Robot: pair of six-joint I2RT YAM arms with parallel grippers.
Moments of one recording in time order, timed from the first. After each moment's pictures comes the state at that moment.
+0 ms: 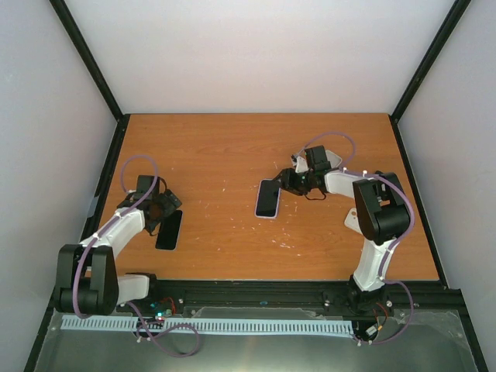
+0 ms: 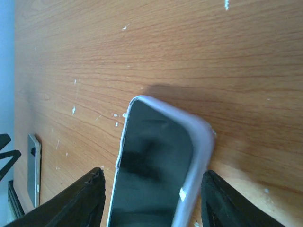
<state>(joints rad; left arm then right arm) -0.04 1.24 0.59 -0.42 -0.05 -0.80 0.30 1.88 1.04 -0.09 -0.63 0.52</state>
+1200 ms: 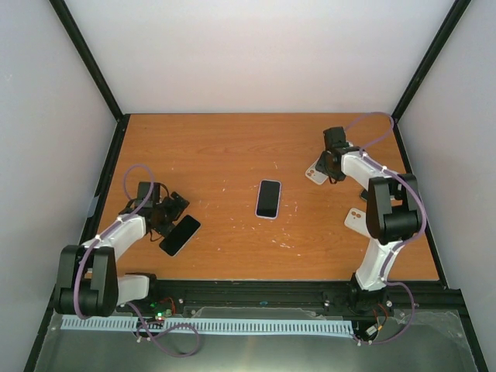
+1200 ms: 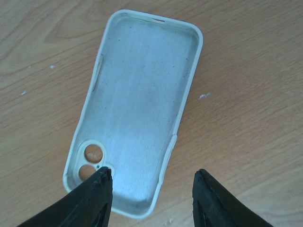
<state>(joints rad) -0.04 1.25 0.51 -0.28 0.24 -0.97 0.16 1.83 1.25 -0.49 0.16 0.58</state>
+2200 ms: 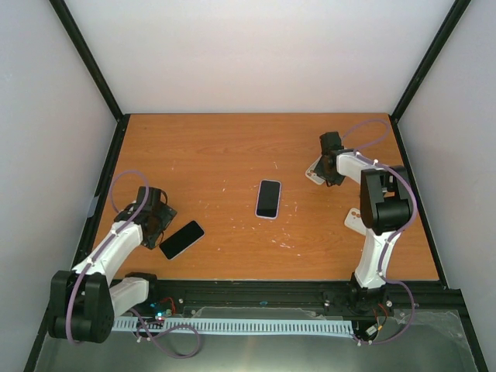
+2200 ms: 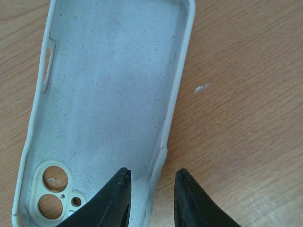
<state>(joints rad) -0.09 1.08 0.52 -0.60 -0.12 -1.09 0.15 1.97 1.28 -0.47 0.19 0.66</state>
